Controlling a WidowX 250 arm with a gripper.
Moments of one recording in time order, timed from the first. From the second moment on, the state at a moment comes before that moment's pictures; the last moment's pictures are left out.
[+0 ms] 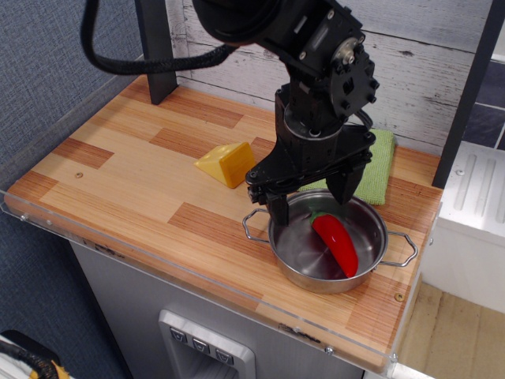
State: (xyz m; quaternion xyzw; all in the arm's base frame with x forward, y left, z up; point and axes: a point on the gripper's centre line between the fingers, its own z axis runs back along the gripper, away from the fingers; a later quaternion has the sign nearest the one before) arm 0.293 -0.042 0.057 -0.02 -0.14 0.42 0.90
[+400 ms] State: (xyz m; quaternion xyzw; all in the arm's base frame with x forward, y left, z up) arm 0.288 -0.030 0.074 0.04 -0.13 0.38 0.91
